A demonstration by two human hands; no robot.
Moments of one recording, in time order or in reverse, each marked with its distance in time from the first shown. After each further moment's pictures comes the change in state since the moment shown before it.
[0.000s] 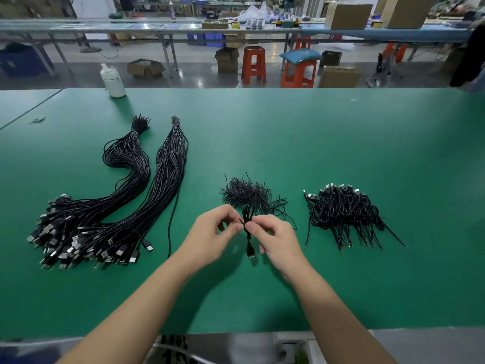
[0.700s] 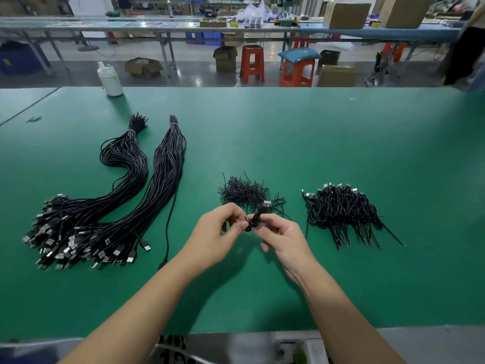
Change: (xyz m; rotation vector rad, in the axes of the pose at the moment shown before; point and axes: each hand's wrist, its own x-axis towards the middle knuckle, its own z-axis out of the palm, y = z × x) left_hand 0.001 0.005 0.009 0.002 0.021 0.070; right_hand -0.002 0.002 -0.013 0.250 -0.047 0.039
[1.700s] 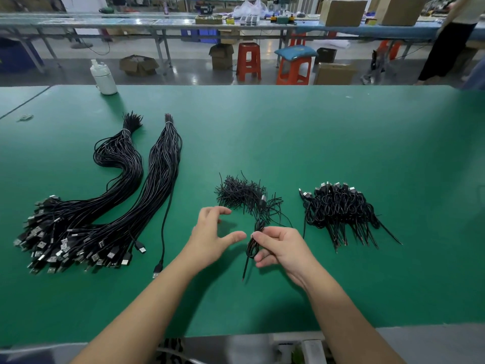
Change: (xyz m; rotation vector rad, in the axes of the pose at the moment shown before) left_hand 0.004 -0.054 0.022 0.041 -0.086 -0.318; right_hand 0.008 0.024 -0.024 0.051 -0.082 0.283
